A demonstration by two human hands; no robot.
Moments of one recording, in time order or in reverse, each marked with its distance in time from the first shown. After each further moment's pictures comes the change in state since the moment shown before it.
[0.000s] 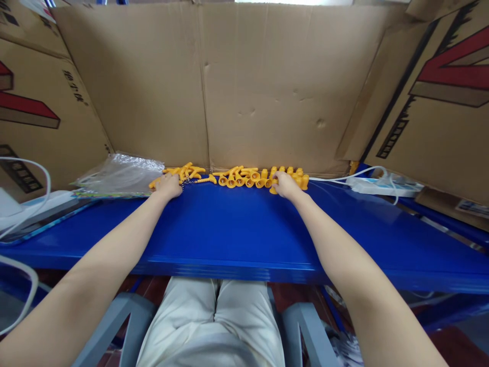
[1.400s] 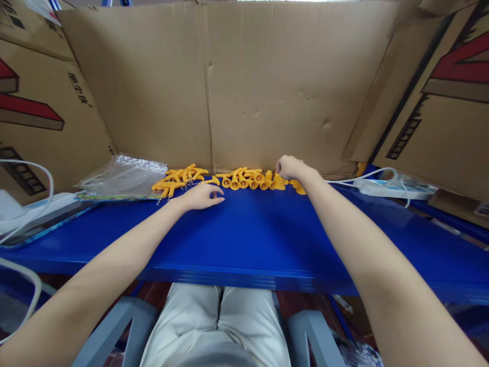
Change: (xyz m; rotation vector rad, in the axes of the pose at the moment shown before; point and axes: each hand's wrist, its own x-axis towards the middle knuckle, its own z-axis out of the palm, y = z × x) left_hand -0.037 0.052 -0.013 -0.274 -0.140 0.779; right_hand 0.028 -0.042 -0.065 -0.245 -0.239 0.088
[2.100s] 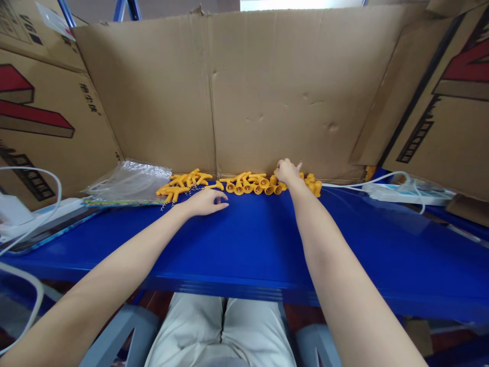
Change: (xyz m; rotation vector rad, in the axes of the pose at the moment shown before) left_hand 0.000 0.000 0.001 0.007 0.004 0.008; right_hand 0.063 0.000 0.058 0.134 0.332 0.098
